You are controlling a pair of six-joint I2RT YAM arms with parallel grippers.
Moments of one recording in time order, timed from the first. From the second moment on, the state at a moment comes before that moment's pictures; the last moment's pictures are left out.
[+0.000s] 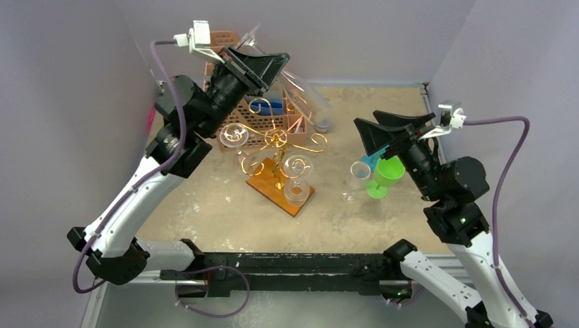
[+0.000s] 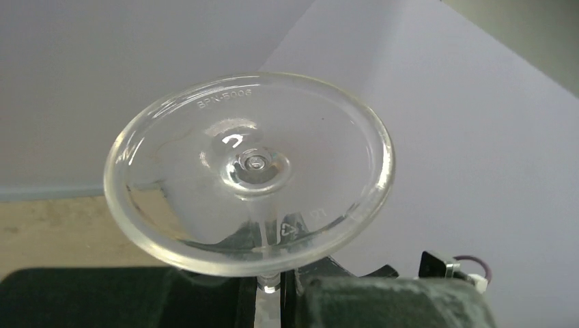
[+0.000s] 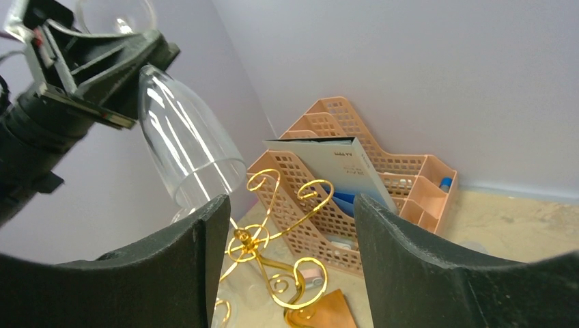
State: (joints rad) left arm -0.74 1.27 1.64 0.00 -0.08 -0.81; right arm 0.54 0.69 1.08 -0.09 -0.02 0.42
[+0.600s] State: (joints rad) left arm -0.74 1.15 1.97 -0.69 0.36 -0.41; right arm 0.54 0.65 1.09 -0.20 -0.02 0.40
